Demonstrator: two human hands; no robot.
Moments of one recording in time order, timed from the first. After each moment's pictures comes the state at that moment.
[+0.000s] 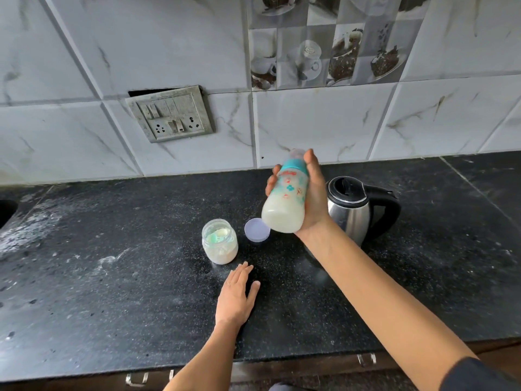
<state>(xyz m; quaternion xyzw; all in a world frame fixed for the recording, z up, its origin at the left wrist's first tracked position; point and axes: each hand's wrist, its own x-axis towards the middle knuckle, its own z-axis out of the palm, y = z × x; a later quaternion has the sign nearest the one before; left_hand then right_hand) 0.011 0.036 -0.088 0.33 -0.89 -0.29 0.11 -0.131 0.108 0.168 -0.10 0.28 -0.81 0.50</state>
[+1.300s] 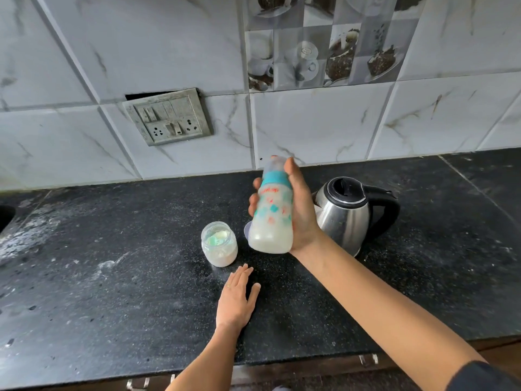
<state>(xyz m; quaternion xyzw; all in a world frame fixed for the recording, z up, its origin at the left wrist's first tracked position) 0.018 0.031 -0.091 0.32 -0.90 -0.27 0.11 -0.113 0.100 0.160 -0.10 0.28 -0.80 0.52</state>
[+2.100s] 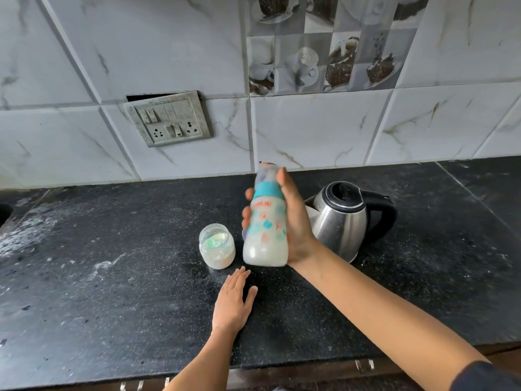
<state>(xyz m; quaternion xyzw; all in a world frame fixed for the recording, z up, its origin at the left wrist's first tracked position) 0.019 0.032 -0.091 0.32 -0.90 -0.27 0.12 -0.103 0.105 0.156 -0.13 0.29 -0.76 0.56</state>
